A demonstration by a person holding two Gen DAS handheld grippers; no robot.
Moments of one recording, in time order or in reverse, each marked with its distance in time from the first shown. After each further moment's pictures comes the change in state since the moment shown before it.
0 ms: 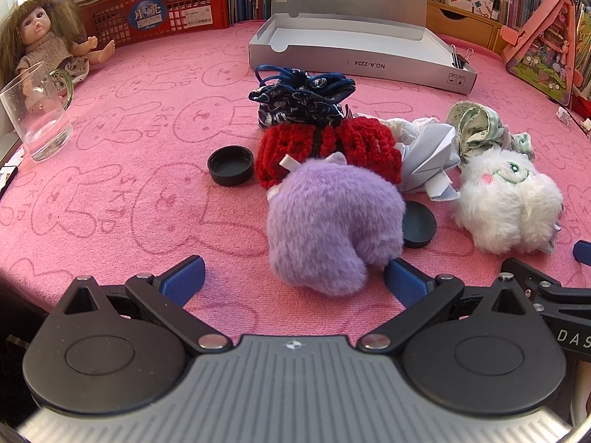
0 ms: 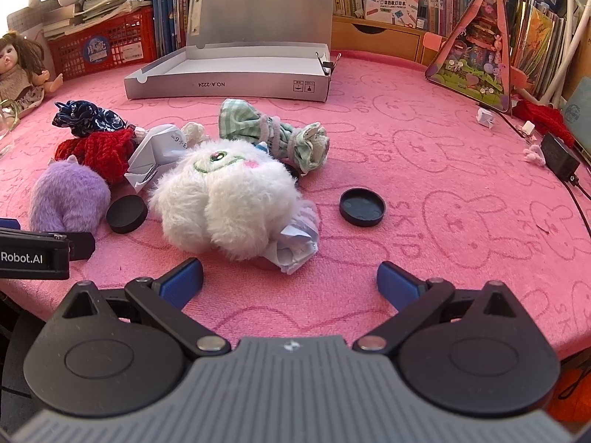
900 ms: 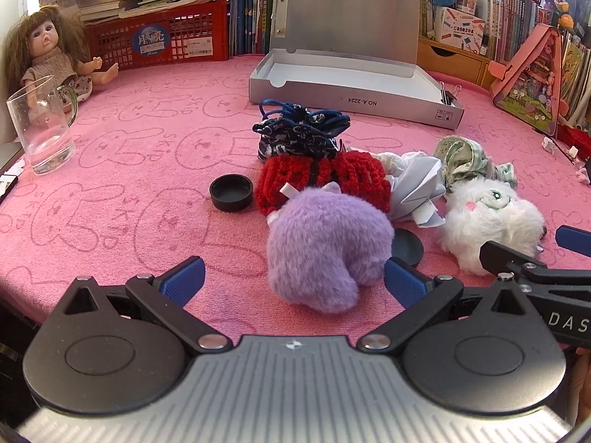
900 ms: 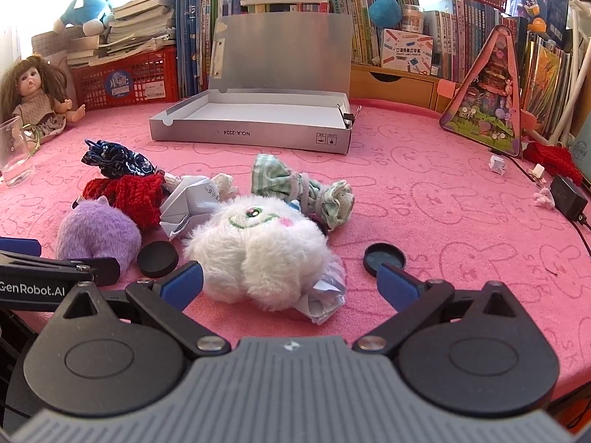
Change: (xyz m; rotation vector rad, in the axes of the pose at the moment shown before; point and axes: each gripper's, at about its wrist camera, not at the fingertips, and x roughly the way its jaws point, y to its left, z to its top) left arm -0.016 0.005 -0.007 -0.026 -0.138 -0.033; right arm -0.013 0.013 0.015 -0.033 -0.150 0.053
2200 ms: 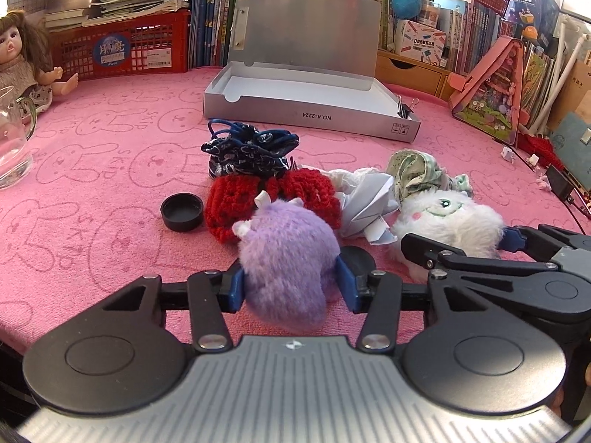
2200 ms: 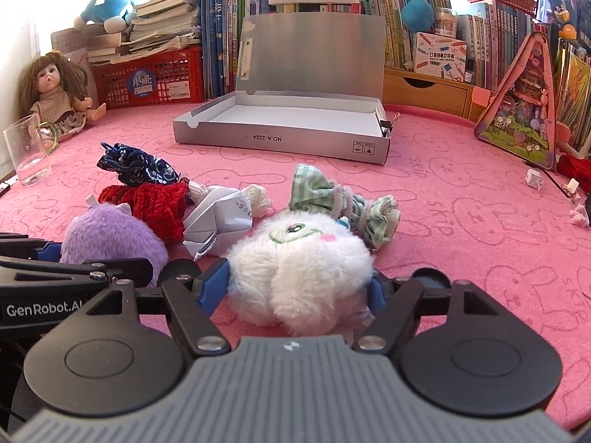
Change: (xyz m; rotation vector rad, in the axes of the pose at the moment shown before) left arm 0.002 -0.008 0.006 0.012 -0.025 -0.151; right arm 0.016 0.014 0.007 -0.038 -0.024 0.073
